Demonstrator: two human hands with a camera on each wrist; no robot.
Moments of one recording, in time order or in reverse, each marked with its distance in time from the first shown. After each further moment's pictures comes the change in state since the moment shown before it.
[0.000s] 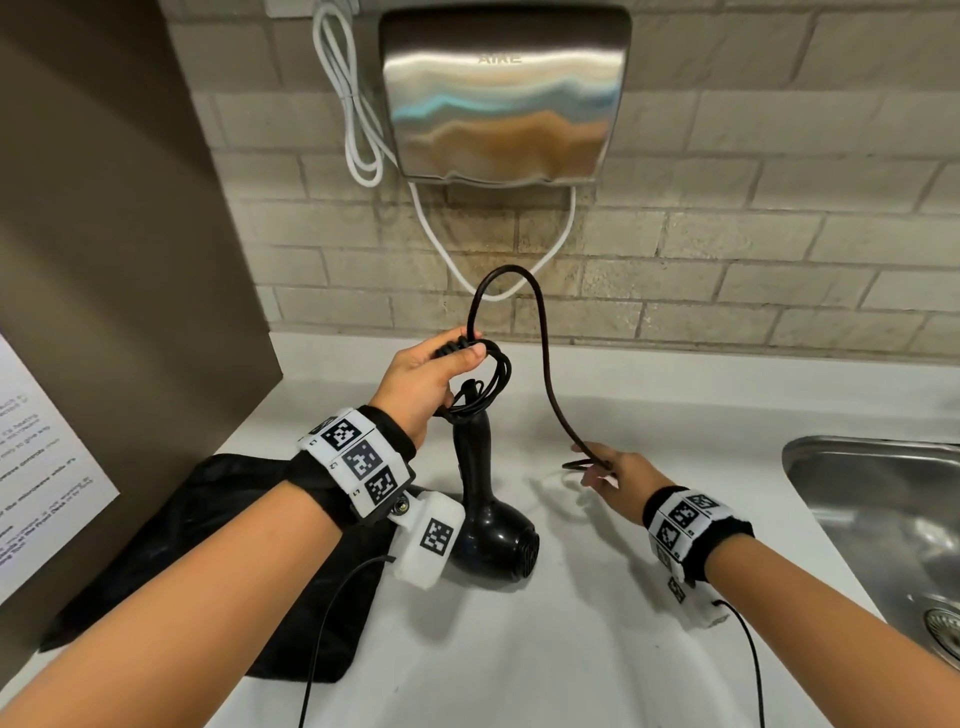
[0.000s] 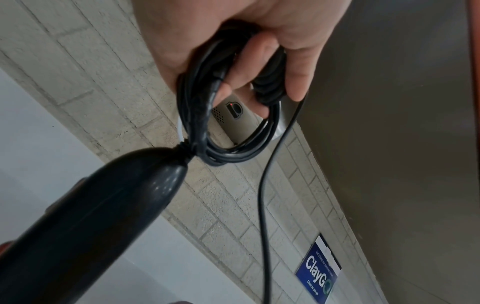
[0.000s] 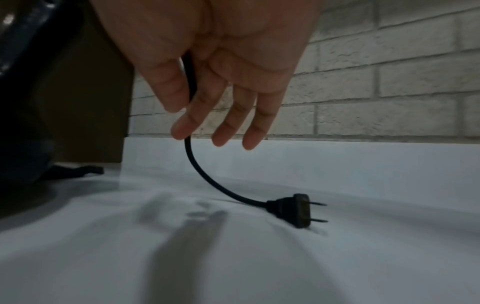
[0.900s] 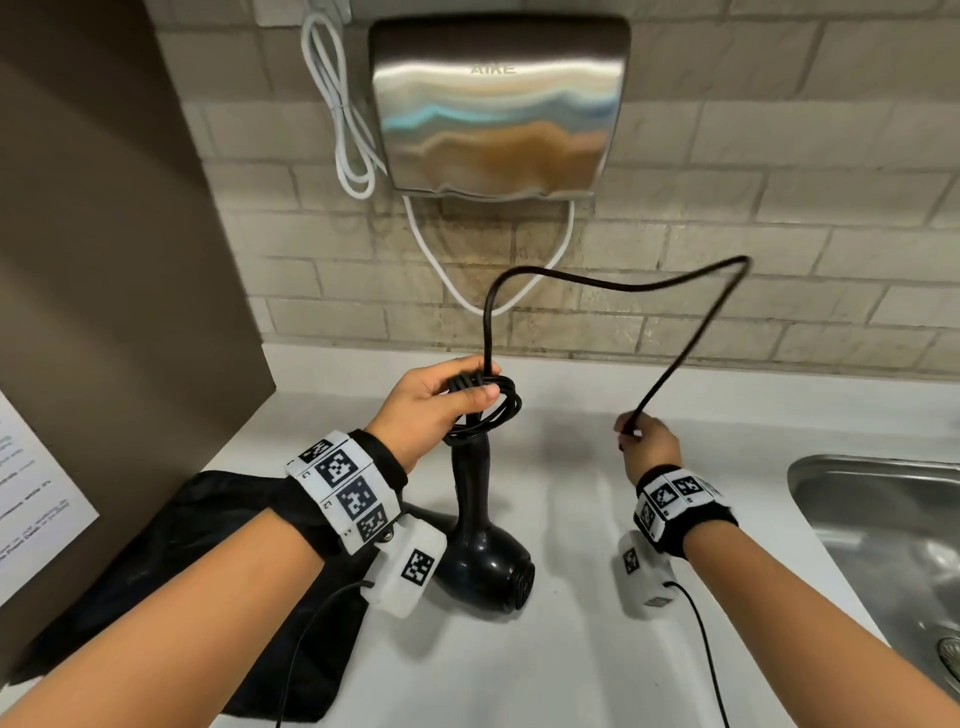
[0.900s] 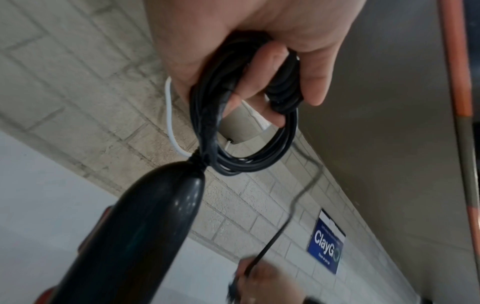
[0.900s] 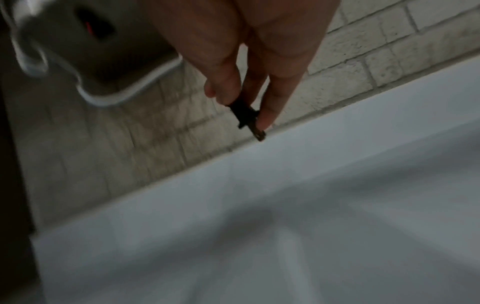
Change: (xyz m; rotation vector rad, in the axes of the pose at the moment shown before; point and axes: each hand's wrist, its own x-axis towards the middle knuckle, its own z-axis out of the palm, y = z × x) left_hand 0.008 -0.004 0.005 0.117 -0.160 0.104; right_hand 0.043 -0.002 -0.026 0.484 0.548 0.282
